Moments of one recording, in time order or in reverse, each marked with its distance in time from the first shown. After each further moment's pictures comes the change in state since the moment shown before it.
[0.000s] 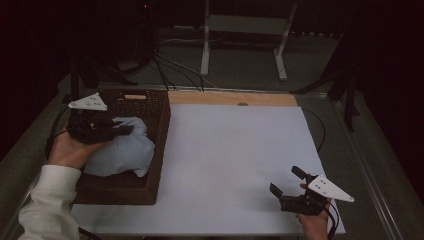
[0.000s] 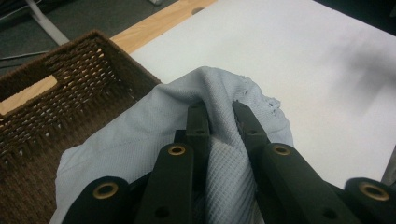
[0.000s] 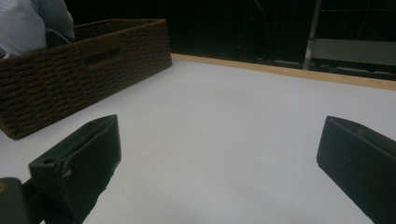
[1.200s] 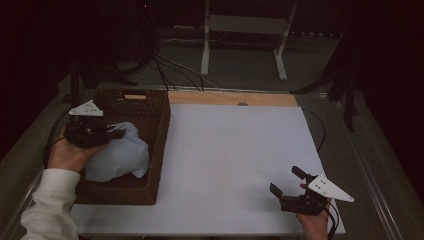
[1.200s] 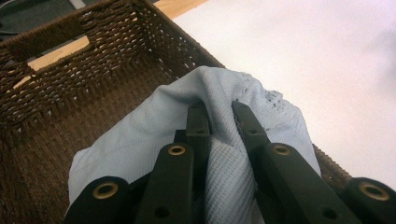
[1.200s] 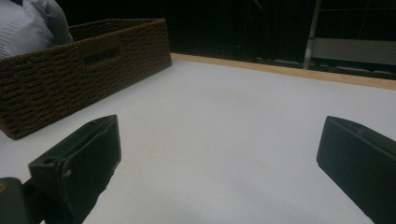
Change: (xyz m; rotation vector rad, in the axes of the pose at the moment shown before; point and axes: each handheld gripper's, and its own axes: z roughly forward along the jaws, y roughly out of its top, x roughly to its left) left arm 0.018 -0.030 0.010 0.043 0.096 -0.062; right arm 0.000 0.000 0.000 0.002 -0.001 0.001
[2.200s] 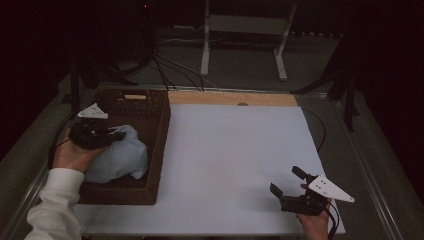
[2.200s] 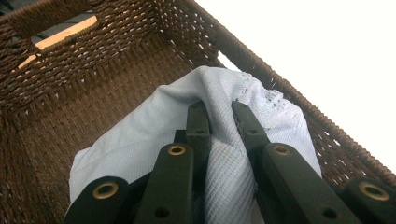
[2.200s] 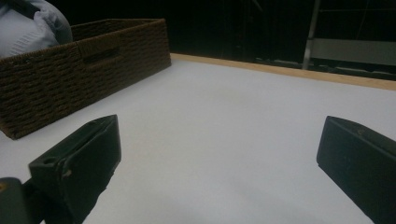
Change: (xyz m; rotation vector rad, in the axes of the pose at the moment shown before) left arm 0.005 -0.008 0.017 0.058 0.046 -0.012; right arm 0.000 0.000 -0.001 0.000 -0.003 -0.002
